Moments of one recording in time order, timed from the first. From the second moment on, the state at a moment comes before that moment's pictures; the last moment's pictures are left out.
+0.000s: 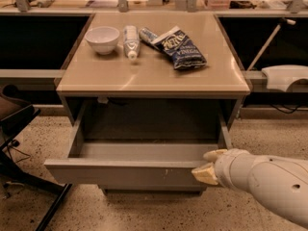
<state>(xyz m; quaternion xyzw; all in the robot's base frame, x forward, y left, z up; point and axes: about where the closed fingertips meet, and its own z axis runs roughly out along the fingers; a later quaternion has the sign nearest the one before) 0.447 -0.170 0.675 -0.33 0.88 0.02 0.35</state>
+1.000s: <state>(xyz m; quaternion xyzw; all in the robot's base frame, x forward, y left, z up) 0.434 -0.171 0.678 -0.32 0.88 0.02 0.35</state>
